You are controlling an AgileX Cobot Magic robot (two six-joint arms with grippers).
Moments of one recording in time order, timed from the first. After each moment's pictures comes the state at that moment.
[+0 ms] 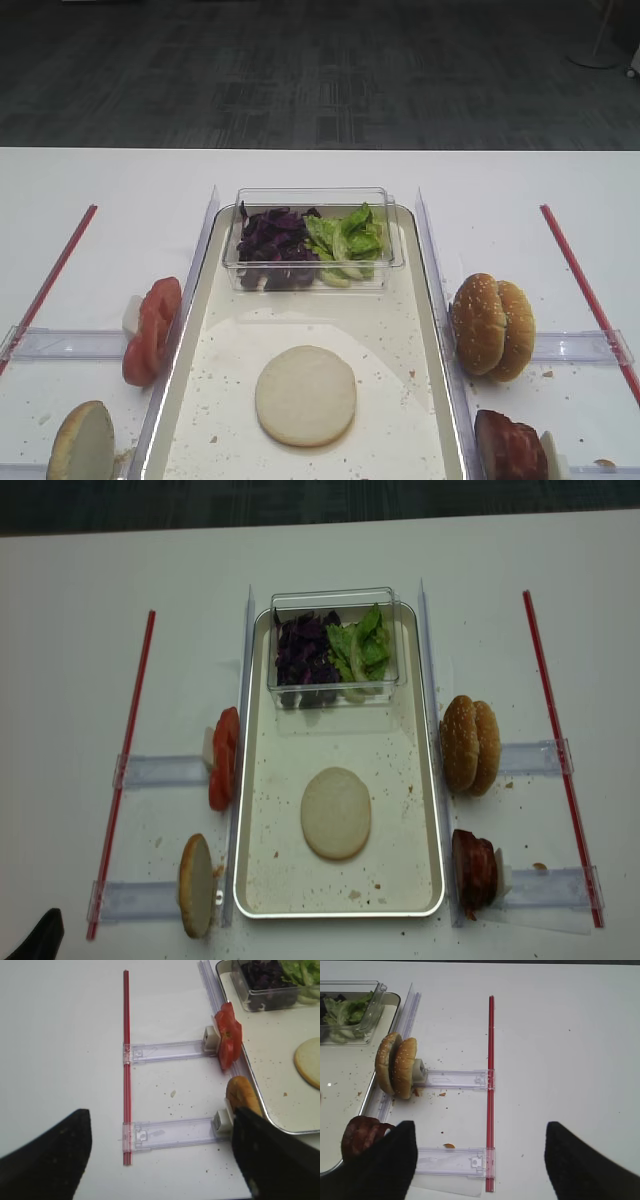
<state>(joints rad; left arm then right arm) 0.01 -0.02 -0.49 -0.03 1.19 0.00 -0.01 -0.02 -0.48 0.08 1.13 -0.05</state>
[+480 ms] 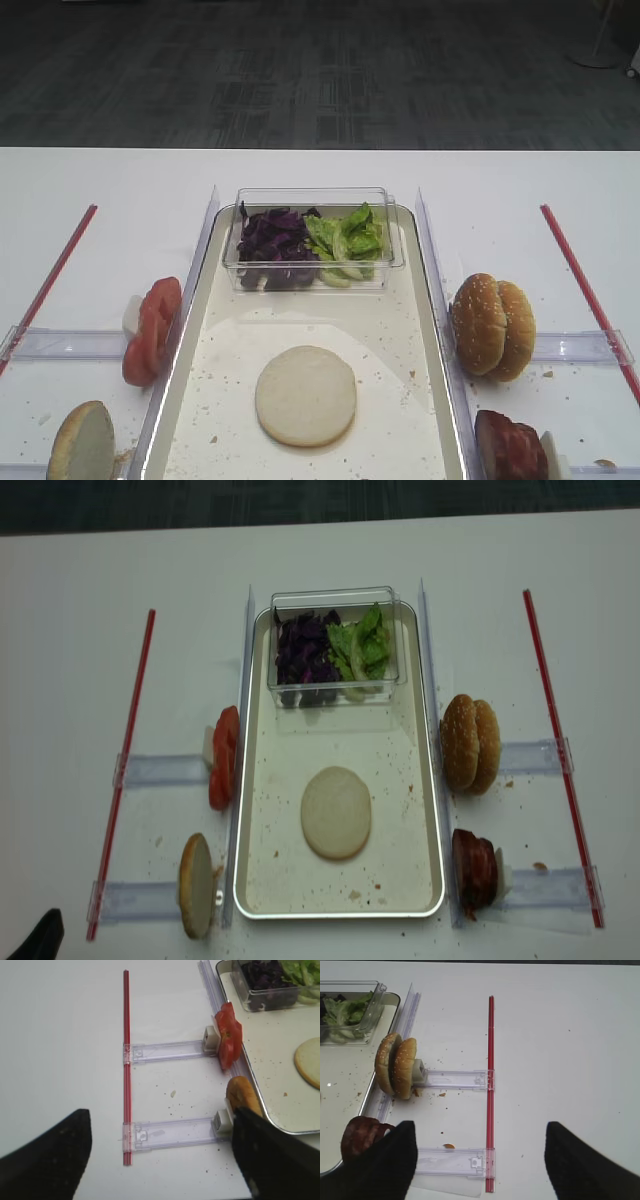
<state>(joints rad) 0.01 -0.02 -0.49 -0.03 1.19 0.00 -0.01 -0.02 -0.48 0.08 1.13 -0.05</state>
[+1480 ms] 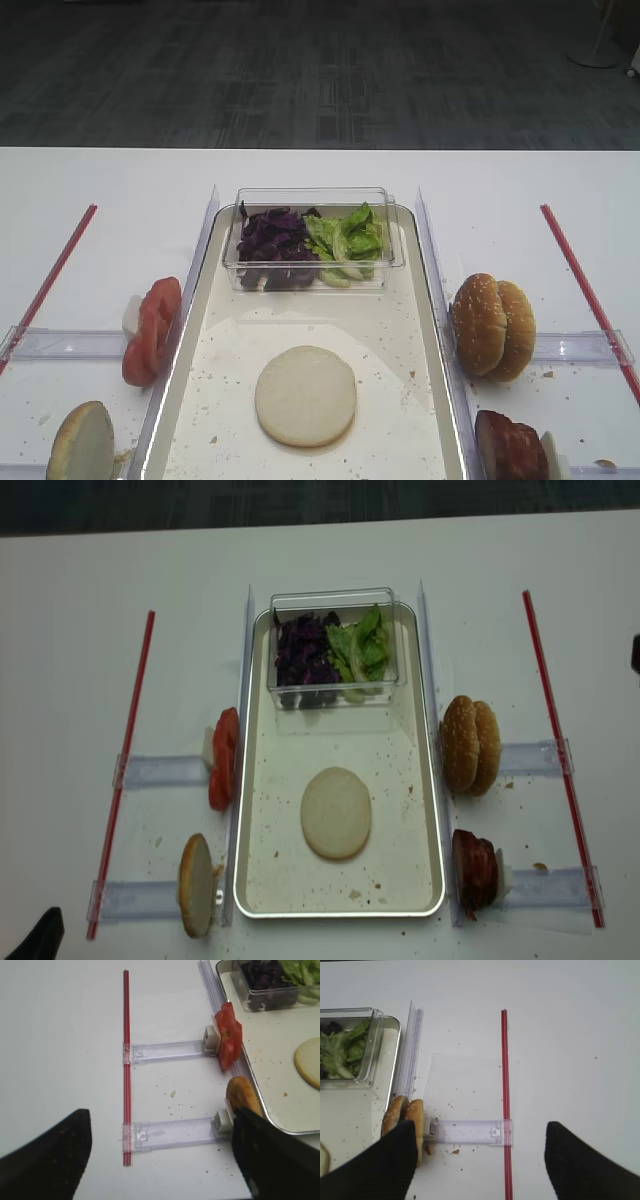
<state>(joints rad) 0.01 -0.02 -0.49 -0.03 1.19 0.00 -0.01 0.80 -0.80 0.14 0.85 -0.05</state>
